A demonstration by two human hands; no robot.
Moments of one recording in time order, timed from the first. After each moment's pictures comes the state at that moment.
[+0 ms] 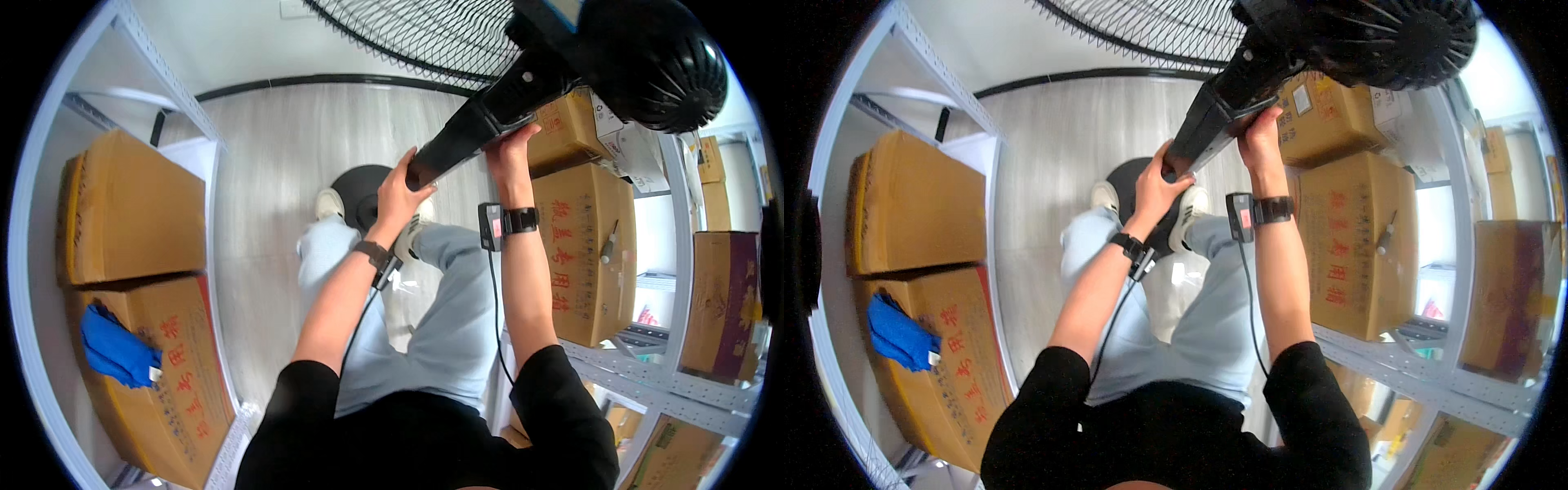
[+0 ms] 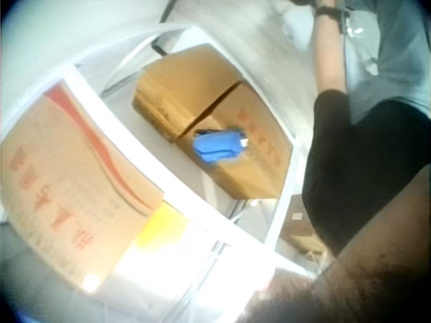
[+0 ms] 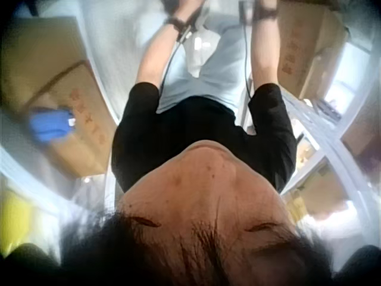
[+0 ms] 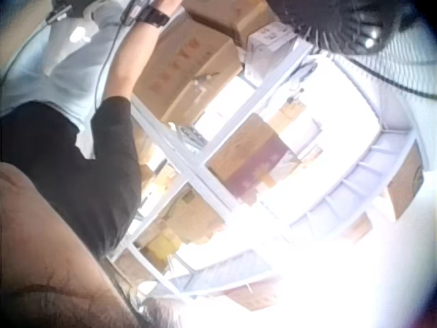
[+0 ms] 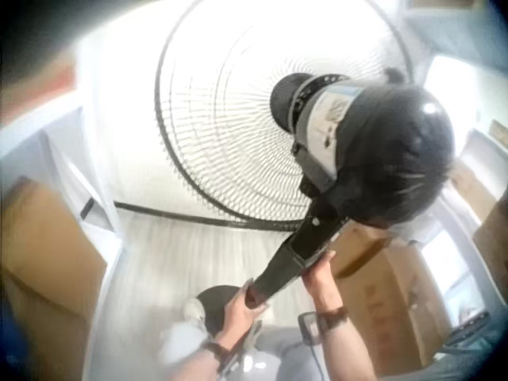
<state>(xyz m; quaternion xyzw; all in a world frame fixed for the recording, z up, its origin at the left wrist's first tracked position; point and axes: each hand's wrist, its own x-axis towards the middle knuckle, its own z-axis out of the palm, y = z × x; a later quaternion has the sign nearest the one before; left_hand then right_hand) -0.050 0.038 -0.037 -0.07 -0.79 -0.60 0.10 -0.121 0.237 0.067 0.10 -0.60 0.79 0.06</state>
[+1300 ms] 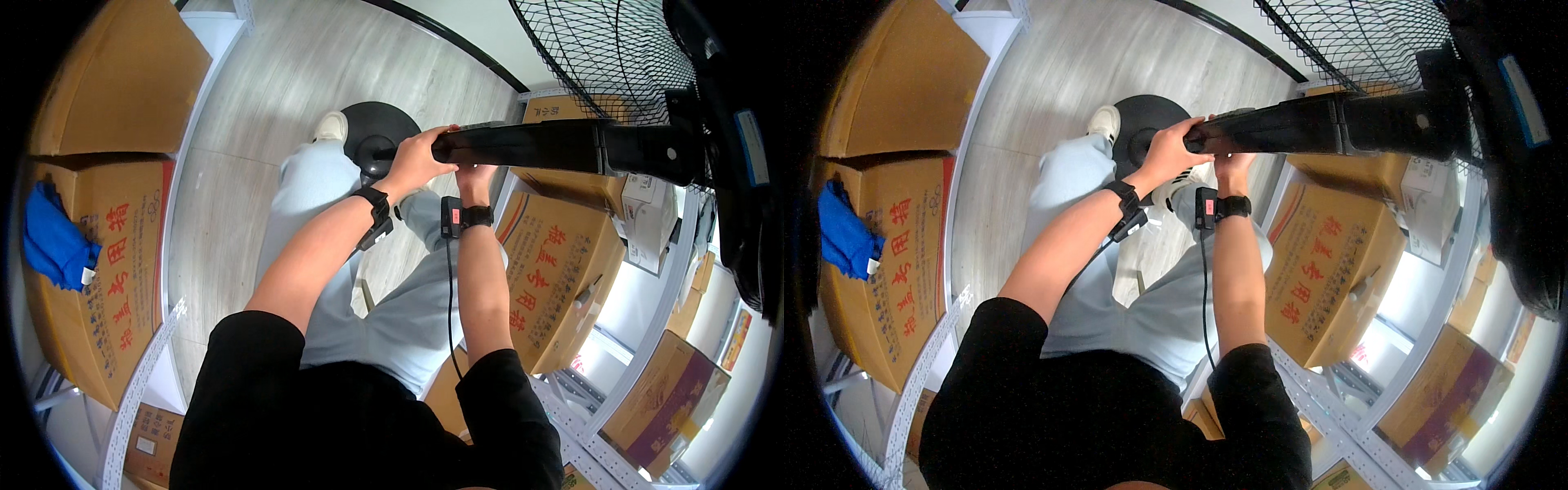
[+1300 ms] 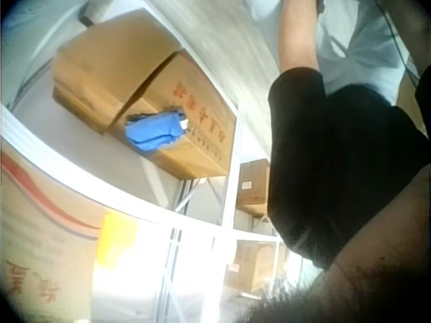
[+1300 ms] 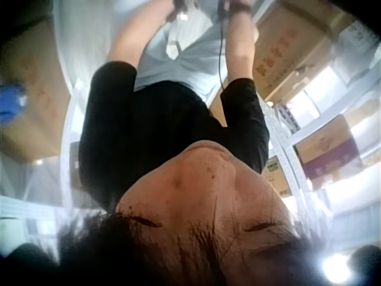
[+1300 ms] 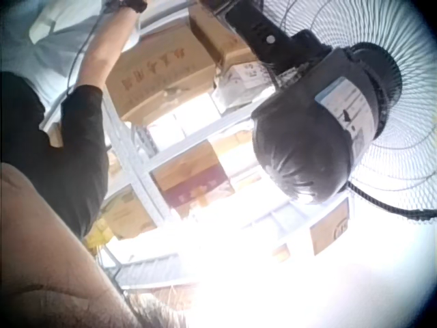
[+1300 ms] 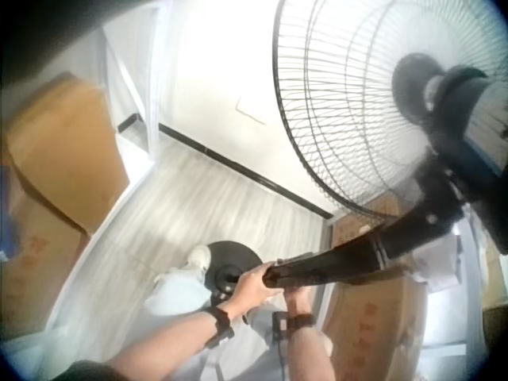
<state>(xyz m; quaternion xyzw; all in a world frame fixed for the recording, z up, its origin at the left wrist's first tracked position) -0.045 0.029 -0.071 -0.01 -0.74 -0.67 0.05 -0.104 0.200 -0.105 -0.11 -0.44 0.89 -0.08</state>
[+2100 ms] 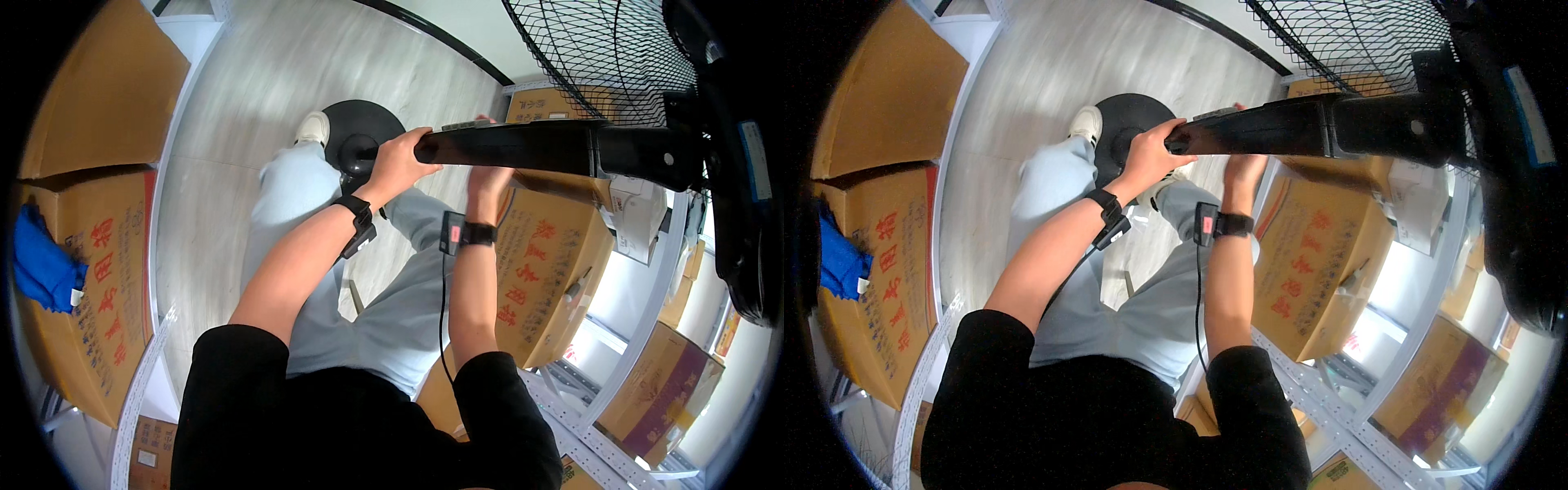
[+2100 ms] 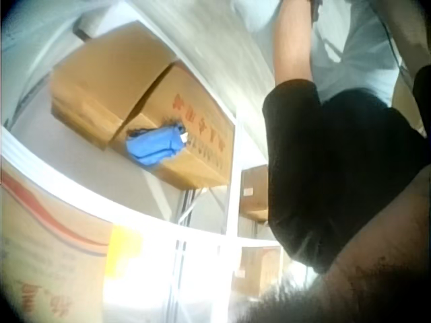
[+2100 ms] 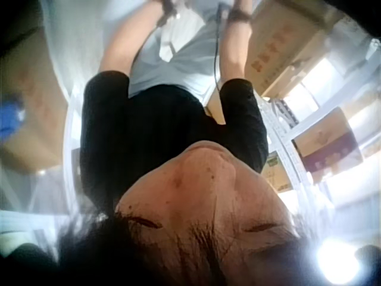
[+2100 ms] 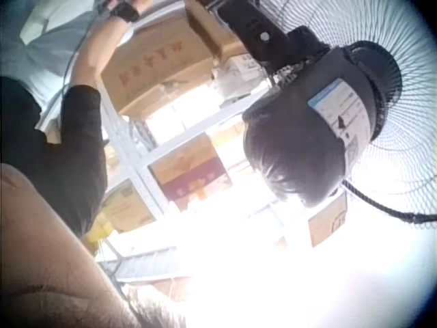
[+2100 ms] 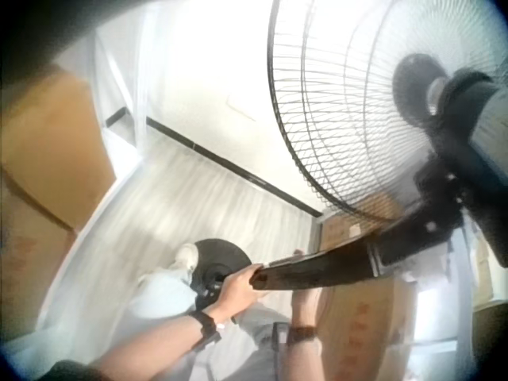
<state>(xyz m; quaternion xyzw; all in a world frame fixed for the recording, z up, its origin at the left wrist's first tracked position) -0.043 0.030 -0.074 0.00 -0.75 -0.65 0.09 -0.104 0.185 -0.030 -0.07 -0.64 0.75 0.12</state>
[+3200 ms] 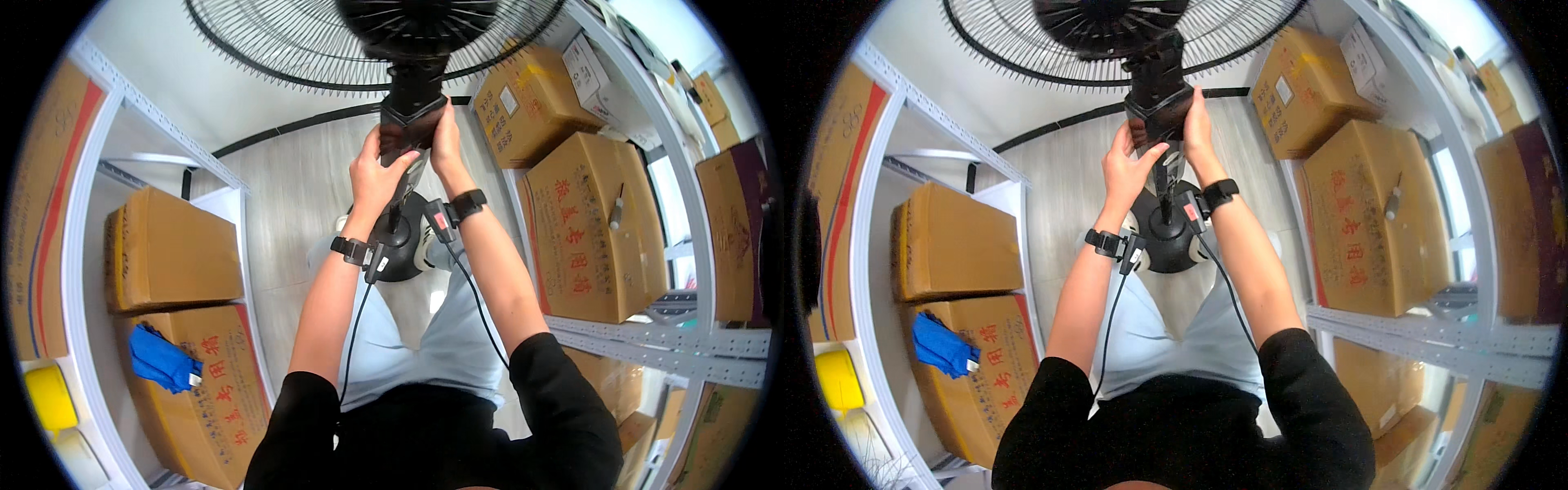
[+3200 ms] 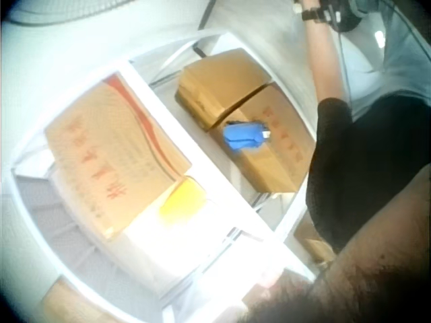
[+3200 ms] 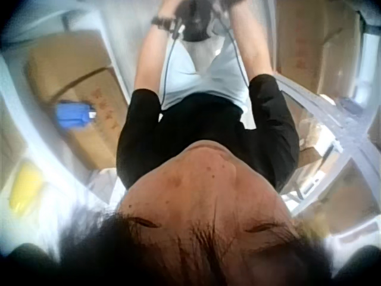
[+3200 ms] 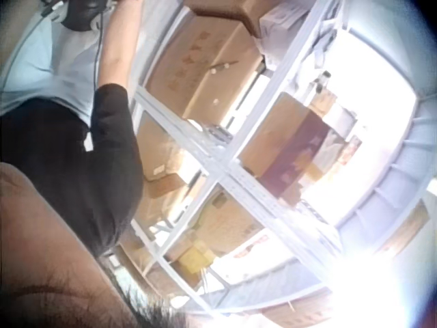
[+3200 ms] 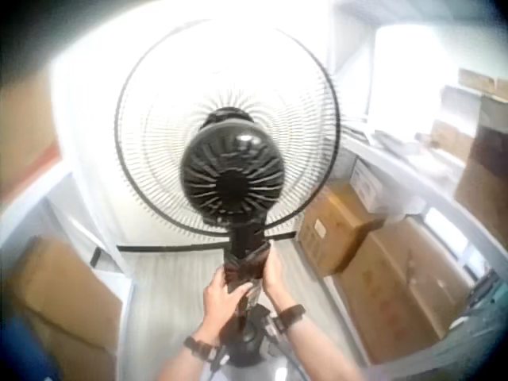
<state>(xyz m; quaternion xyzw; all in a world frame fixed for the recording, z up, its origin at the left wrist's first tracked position) -0.045 0.032 0.101 -0.16 -0.71 -0.67 0.15 -0.099 0.166 0.104 -0.12 -0.53 0.82 0.16</state>
